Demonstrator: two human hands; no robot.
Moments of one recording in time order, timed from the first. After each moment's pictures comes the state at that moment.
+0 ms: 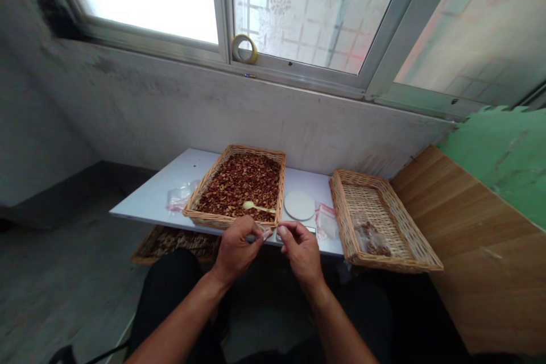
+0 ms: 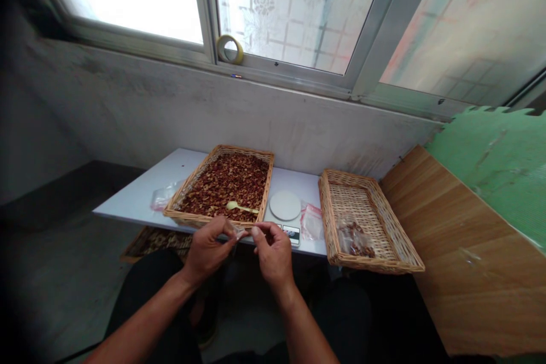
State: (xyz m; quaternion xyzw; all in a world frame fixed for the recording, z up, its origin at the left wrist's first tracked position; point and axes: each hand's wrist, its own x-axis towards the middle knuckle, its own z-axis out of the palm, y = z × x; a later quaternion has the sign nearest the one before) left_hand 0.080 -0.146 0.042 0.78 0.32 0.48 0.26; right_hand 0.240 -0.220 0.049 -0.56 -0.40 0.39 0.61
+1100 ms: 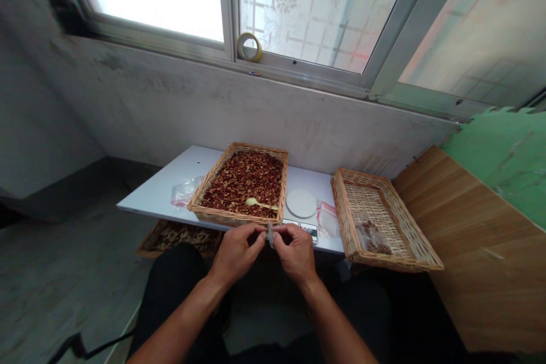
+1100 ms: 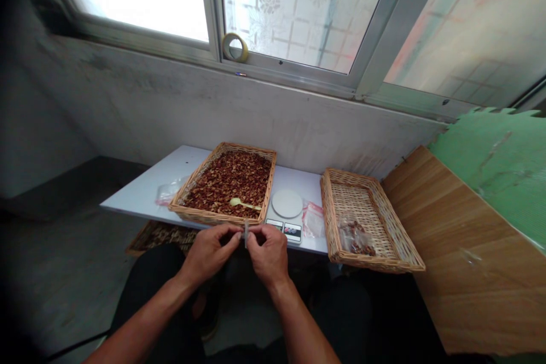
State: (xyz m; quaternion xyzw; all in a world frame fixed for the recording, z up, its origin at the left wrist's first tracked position) left_hand 0.068 -0.162 0.050 0.74 0.39 0.37 0.39; right_hand 0.229 -0.220 0.051 -0.62 -0.52 0.25 0.53
